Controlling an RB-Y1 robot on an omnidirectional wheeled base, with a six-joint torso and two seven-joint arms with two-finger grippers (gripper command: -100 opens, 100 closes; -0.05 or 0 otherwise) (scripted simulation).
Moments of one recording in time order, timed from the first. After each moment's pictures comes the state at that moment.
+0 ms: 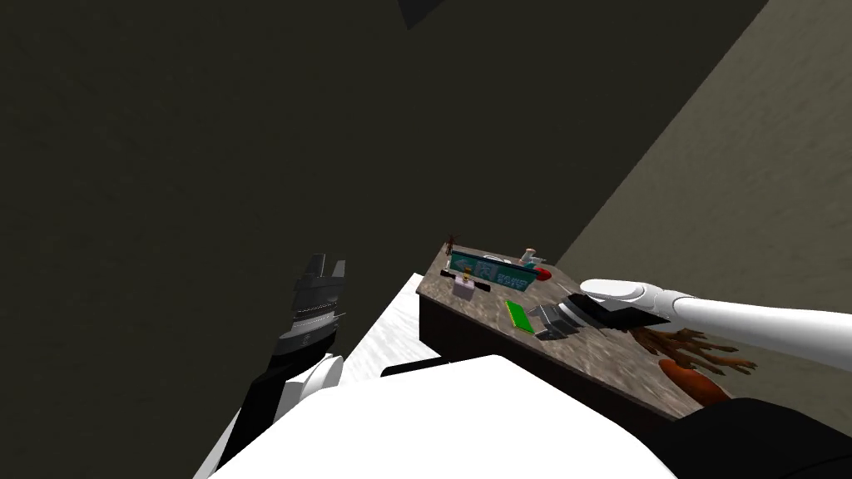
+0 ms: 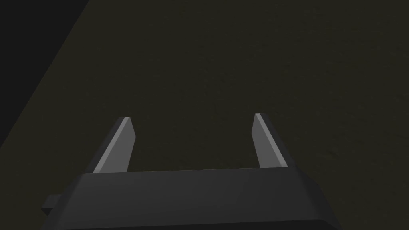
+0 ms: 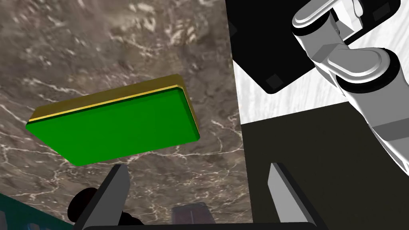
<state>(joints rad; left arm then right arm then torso) 0.55 0.01 -0.07 -2.35 0.06 -0.47 -0.10 0.29 -1.81 0.54 -1.36 0.60 -0.92 0.03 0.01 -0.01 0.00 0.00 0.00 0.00</state>
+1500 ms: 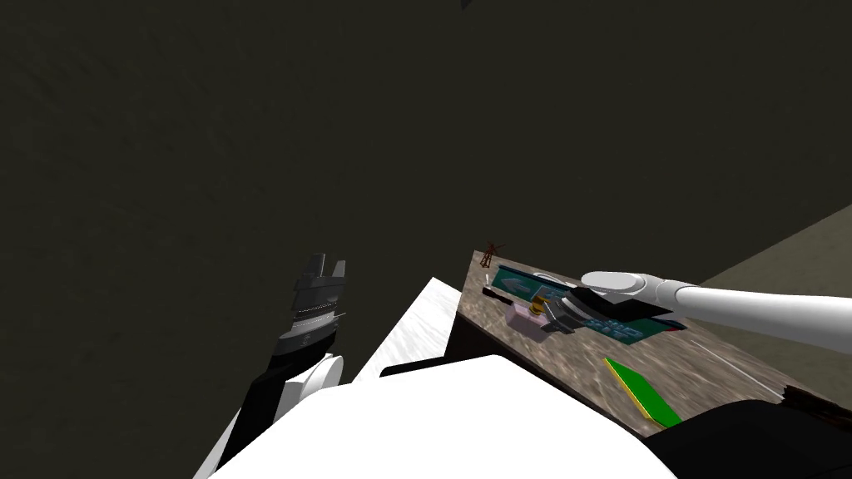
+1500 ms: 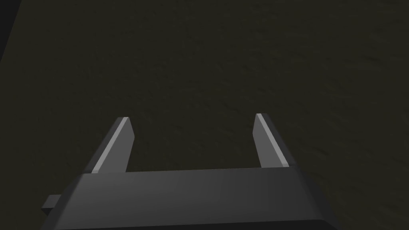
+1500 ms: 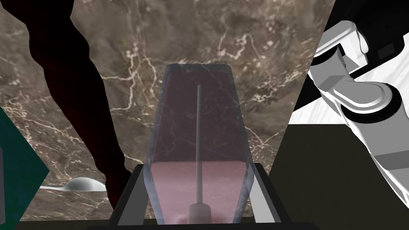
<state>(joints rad) 0.55 0.01 -0.07 -2.35 0.06 -0.47 -0.10 0.26 -1.87 0.55 -1.36 0.66 -0.91 0.05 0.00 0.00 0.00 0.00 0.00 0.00</state>
